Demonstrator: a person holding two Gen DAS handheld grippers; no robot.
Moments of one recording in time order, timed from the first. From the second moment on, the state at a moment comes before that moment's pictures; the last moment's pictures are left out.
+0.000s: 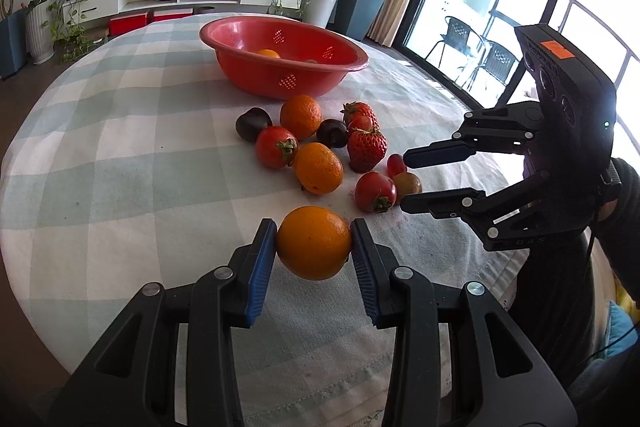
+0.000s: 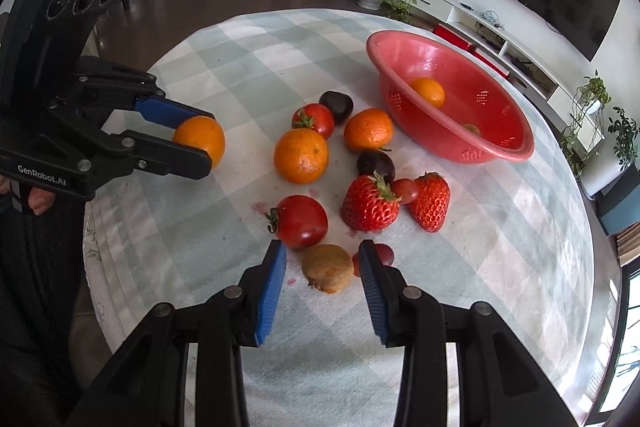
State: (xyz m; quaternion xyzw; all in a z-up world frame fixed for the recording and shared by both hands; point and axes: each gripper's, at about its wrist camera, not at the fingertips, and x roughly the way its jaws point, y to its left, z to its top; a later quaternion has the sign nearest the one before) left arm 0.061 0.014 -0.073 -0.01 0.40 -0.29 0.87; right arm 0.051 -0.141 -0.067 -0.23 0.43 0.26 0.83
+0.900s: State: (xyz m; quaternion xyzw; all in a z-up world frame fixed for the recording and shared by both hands) left arm 0.061 0.010 -0.075 0.00 0.40 -0.29 0.87; right arm 0.037 -0.139 -0.064 -0.28 0.41 0.26 0.83
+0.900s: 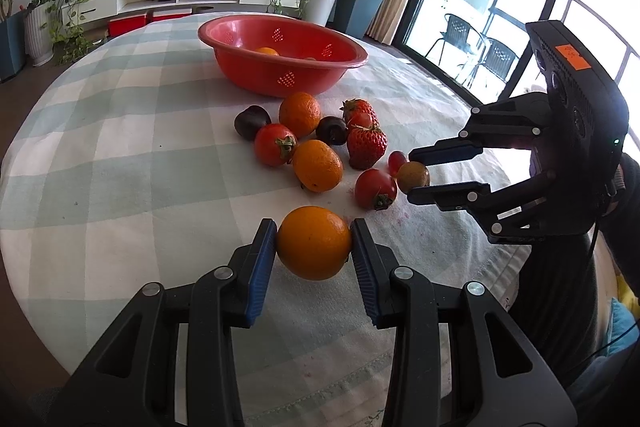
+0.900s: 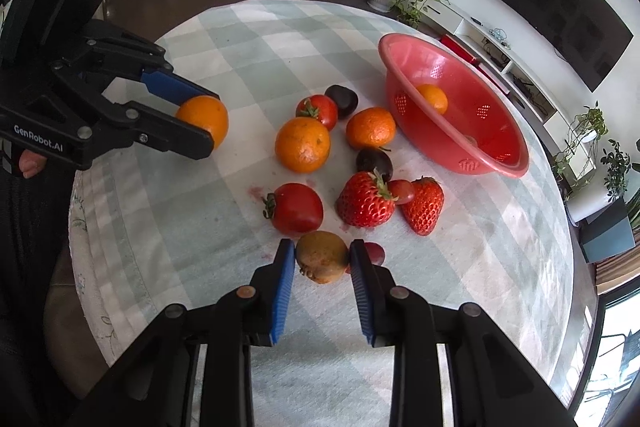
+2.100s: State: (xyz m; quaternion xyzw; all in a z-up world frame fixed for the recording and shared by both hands) left arm 0.274 -0.043 0.017 0.10 0.38 -0.27 0.88; right arm 0.204 -0.224 0.007 0.06 0.39 0.16 0.91
